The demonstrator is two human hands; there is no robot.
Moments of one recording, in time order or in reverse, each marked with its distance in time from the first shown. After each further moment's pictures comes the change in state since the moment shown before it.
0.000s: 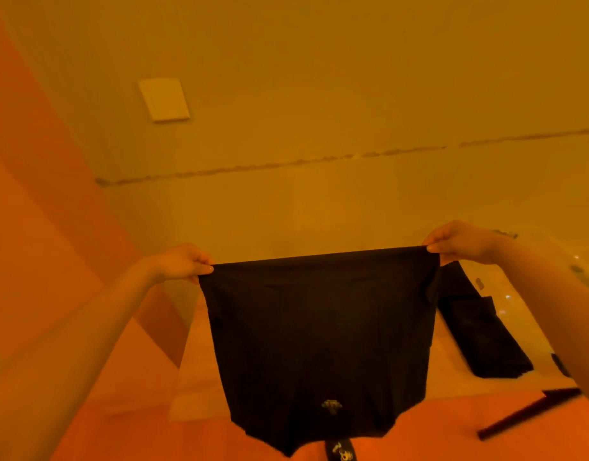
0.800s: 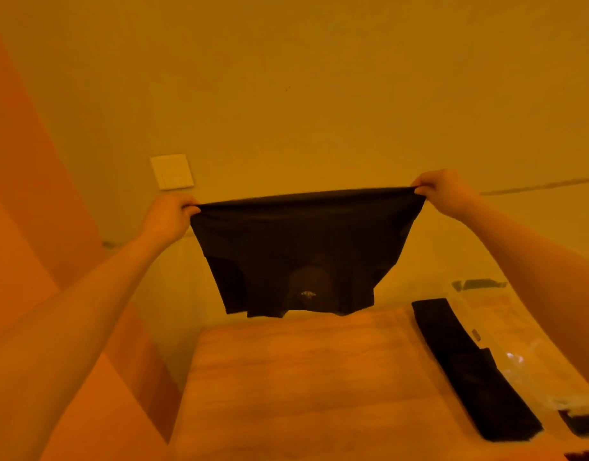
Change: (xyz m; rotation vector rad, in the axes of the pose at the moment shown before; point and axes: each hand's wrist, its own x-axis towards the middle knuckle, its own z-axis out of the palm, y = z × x) left_hand -0.005 0.107 -0.106 0.223 0.879 0.292; right_hand -0.004 -0.128 -0.087 -0.350 0.614 -0.451
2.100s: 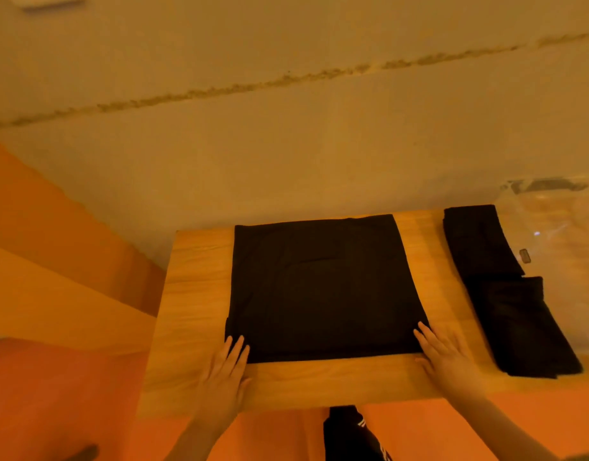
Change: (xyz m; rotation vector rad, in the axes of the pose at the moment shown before) left_hand -0.342 -0.081 0.292 0.410 -0.742 -0.002; right_hand -0.309 0.184 0.295 -0.358 -0.893 0.070
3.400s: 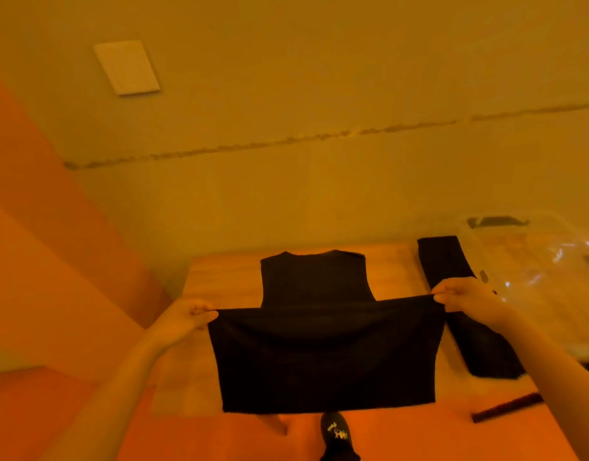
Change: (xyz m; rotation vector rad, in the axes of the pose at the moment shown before) left_hand -0.002 -0.043 -0.205 -0.964 -0.138 -0.172; right_hand -0.047 0.010 -0.195 0.882 0.197 0.130
